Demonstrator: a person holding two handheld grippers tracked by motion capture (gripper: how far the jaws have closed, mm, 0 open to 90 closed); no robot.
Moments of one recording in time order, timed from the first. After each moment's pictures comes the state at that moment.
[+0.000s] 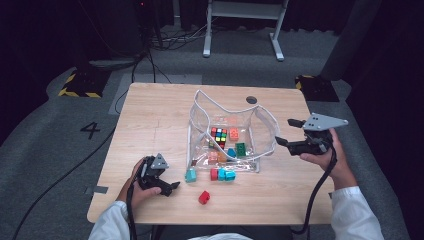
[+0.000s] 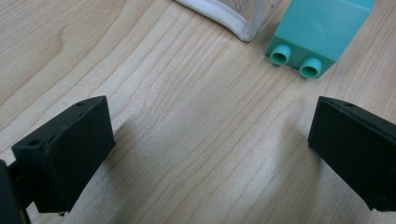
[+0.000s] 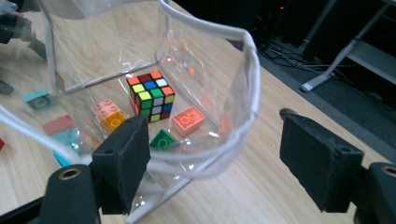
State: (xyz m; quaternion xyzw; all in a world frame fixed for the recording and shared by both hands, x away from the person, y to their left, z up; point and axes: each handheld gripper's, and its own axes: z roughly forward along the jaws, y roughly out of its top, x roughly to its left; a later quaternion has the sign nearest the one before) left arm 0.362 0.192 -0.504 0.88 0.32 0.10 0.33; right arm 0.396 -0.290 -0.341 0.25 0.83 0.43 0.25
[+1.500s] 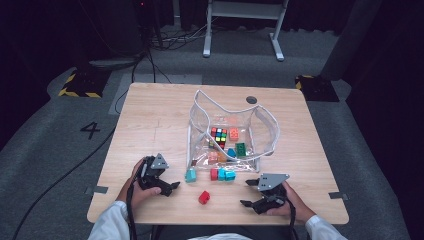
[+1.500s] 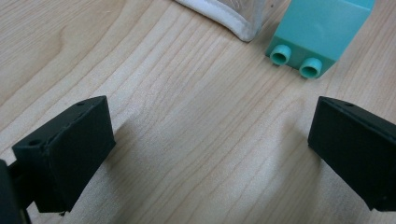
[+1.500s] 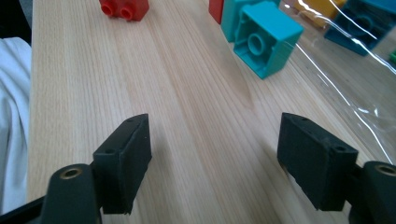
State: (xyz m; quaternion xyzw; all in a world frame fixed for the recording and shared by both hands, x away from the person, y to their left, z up) left arm 0.362 0.192 -0.504 0.88 0.32 0.10 0.33; right arm 0.333 -0.209 -0.504 0.15 0.90 0.41 0.08
